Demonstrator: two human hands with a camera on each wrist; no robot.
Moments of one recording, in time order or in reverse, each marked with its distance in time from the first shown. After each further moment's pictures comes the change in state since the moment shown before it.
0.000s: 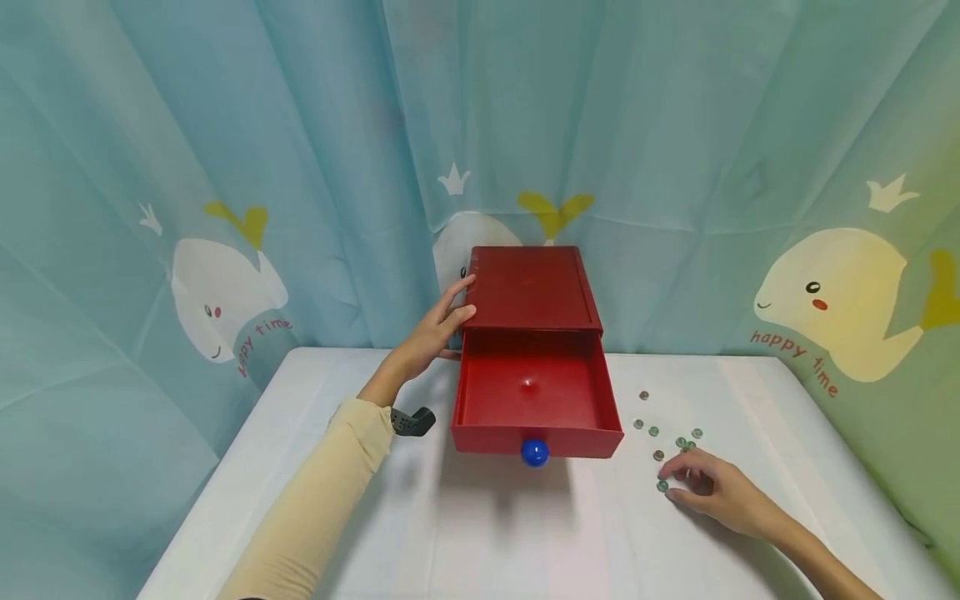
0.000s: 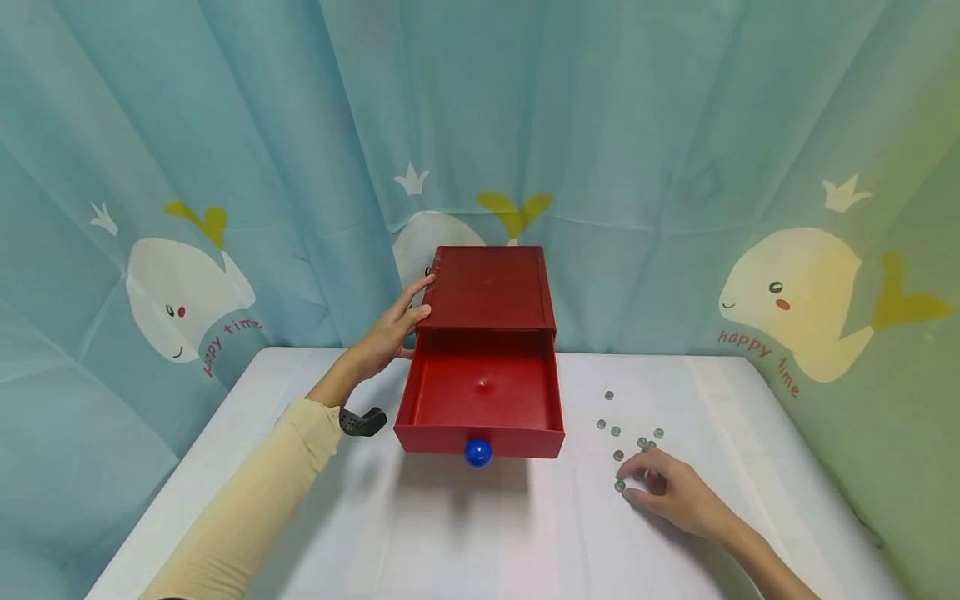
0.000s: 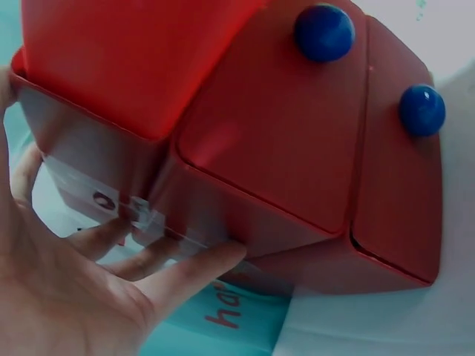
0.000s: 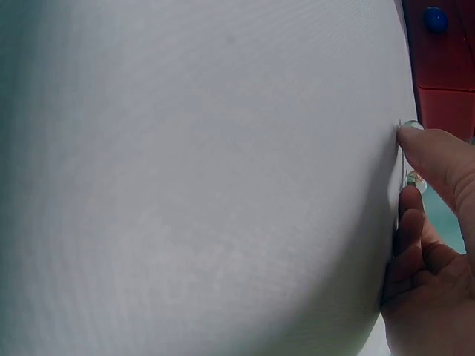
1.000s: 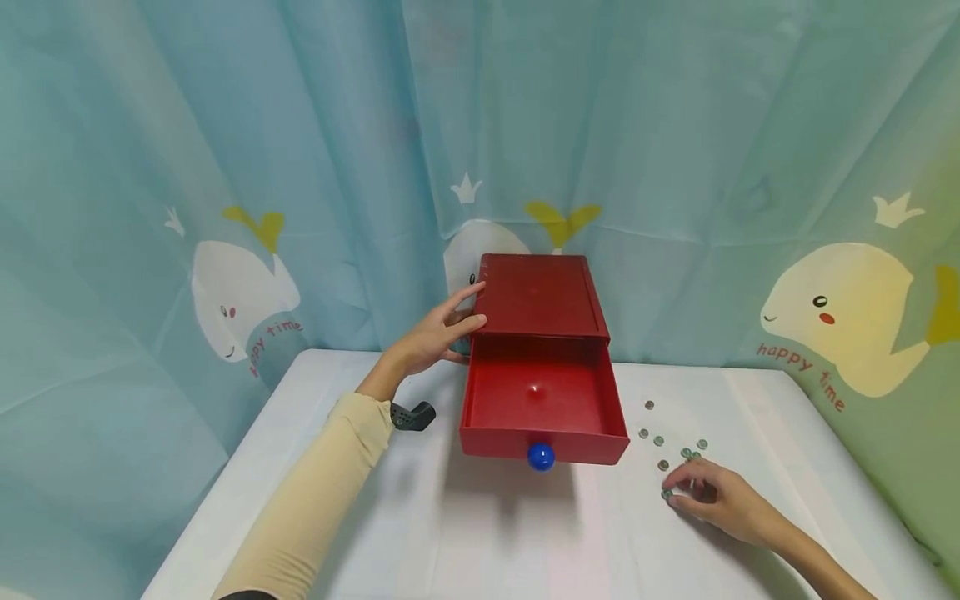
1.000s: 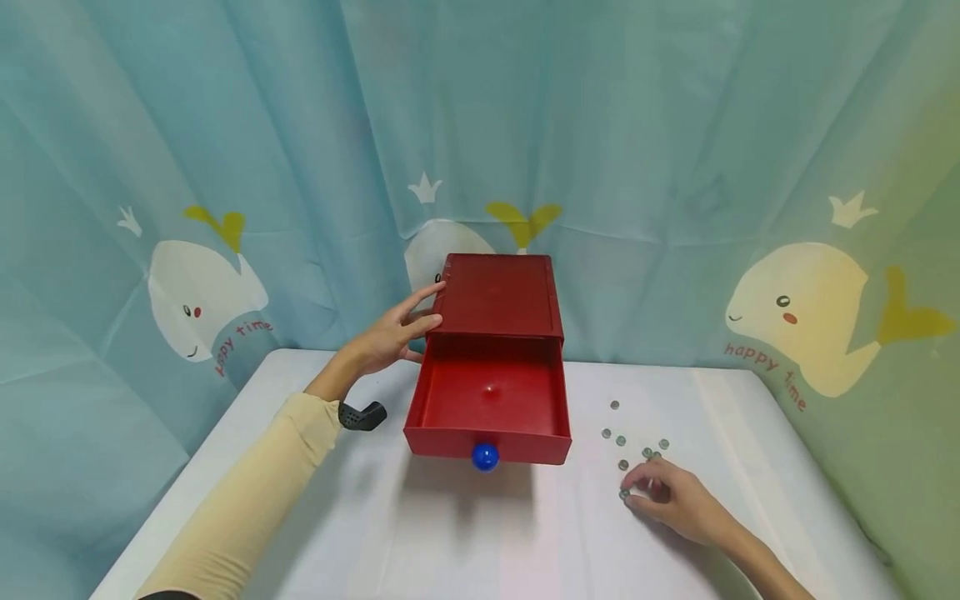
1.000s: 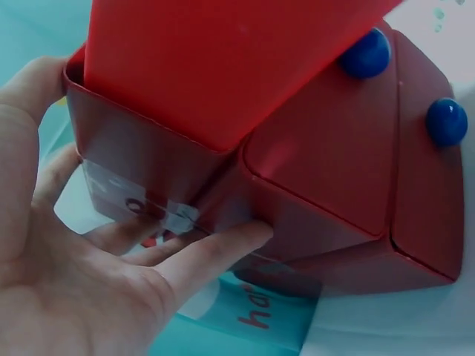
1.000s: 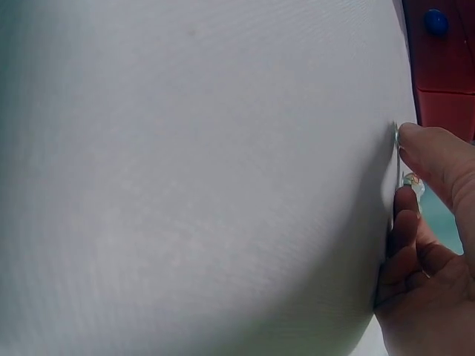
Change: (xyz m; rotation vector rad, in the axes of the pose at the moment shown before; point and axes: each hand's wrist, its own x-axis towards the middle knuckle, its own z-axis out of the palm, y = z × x) left_hand -0.007 0.019 -0.009 -0.087 -0.077 -0.050; right_hand 0.005 0.000 -0.002 0.021 -0.024 -0.063
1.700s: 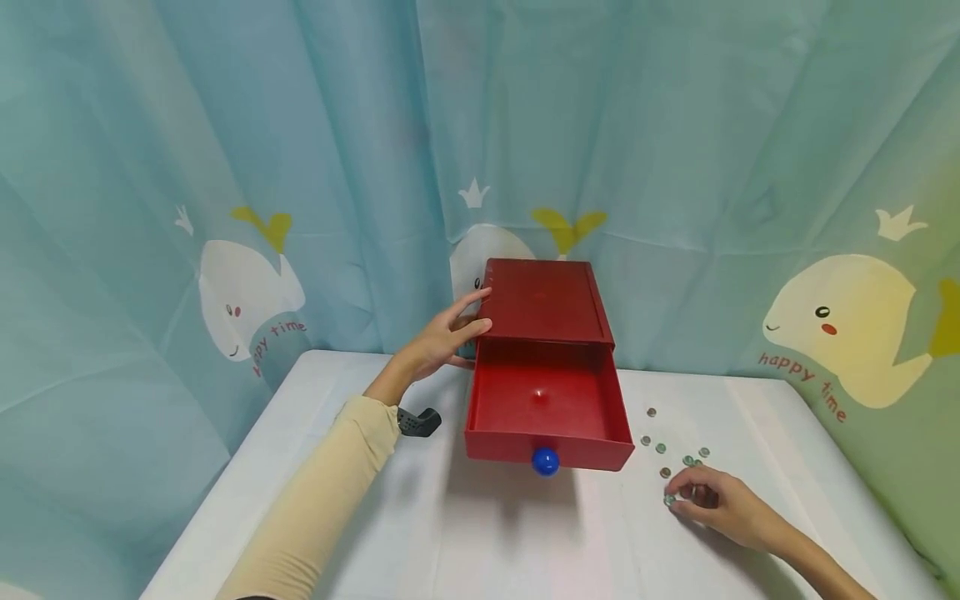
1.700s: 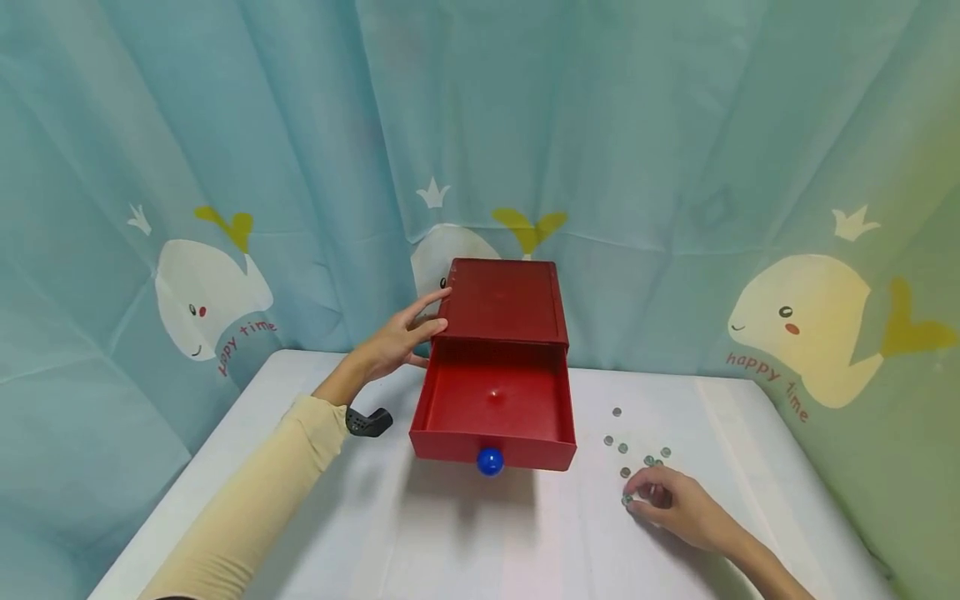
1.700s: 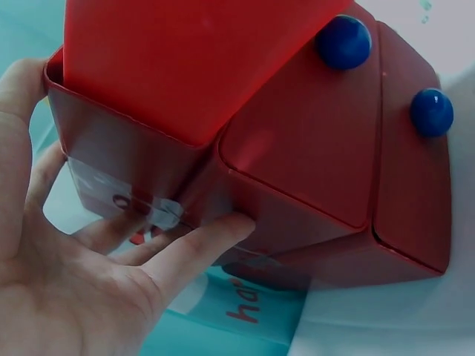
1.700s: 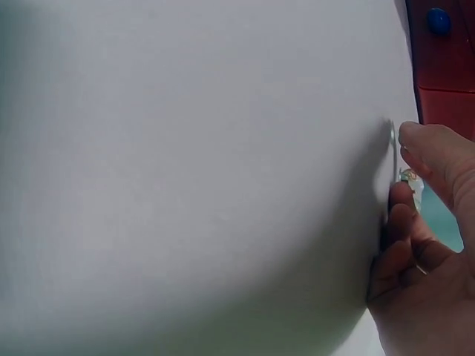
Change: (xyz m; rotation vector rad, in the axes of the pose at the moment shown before) left_hand 0.000 -0.005 0.003 0.009 0.039 0.019; right_hand 0.005 0.000 -0.006 0.050 -0.070 0.032
